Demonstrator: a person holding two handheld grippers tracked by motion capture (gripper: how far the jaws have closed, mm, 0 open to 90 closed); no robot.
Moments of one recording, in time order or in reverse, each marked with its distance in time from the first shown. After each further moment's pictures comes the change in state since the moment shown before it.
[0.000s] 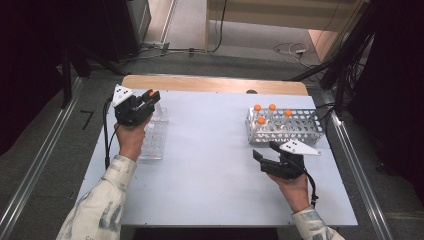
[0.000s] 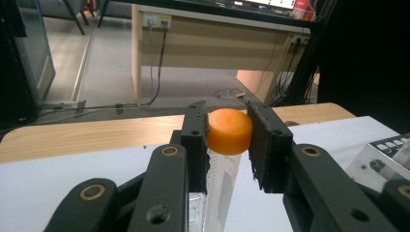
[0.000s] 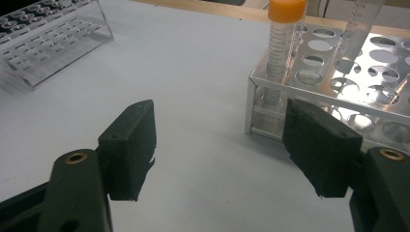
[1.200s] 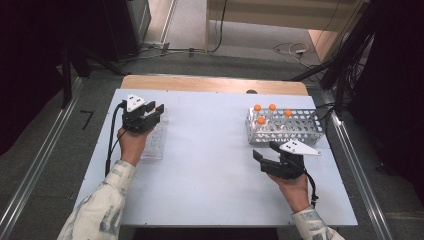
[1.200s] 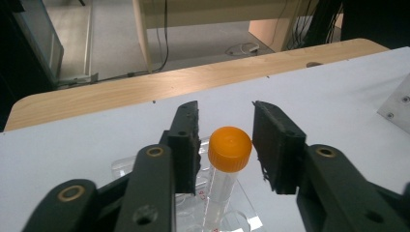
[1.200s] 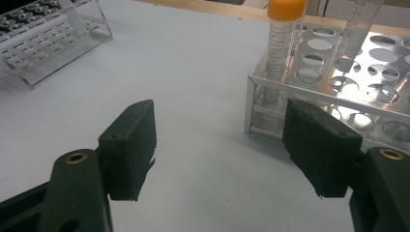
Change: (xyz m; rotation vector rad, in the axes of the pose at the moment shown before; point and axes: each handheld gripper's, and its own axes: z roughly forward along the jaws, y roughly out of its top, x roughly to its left) left arm -0.002 -0.026 0.012 0.164 0.027 0.114; right arm 0.000 -0.001 0.001 0.002 -0.001 -0.002
